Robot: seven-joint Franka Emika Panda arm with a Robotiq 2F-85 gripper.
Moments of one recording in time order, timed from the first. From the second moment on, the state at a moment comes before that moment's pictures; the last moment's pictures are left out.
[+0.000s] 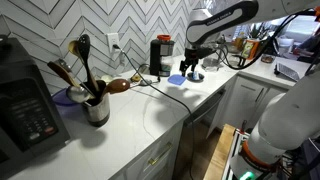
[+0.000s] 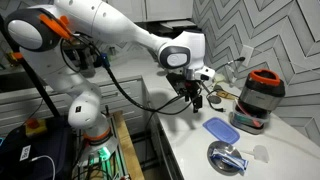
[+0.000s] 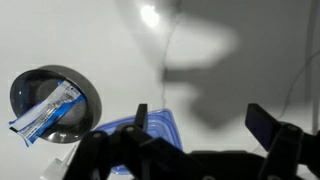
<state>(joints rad) -0.18 -0.28 -0.19 -2.33 -0.15 2.13 -0.13</state>
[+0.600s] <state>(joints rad) -0.19 -0.28 -0.19 -2.33 -0.18 2.16 -0.11</state>
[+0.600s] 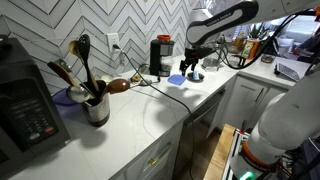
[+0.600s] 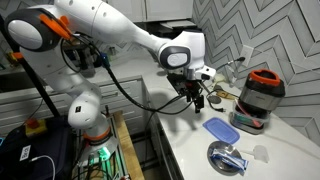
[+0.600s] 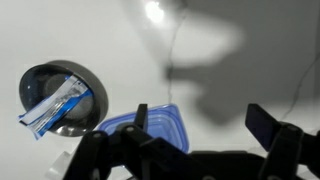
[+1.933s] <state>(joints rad) -0.28 -0.02 -0.23 -2.28 -0.75 2.32 0.12</state>
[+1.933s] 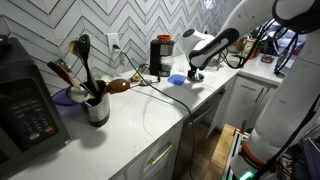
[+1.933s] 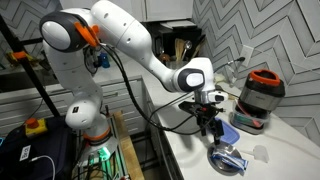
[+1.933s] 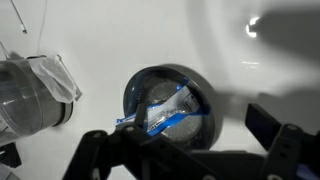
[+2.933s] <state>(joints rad) -0.25 0.14 -0.24 -2.19 -0.84 2.33 0.29</state>
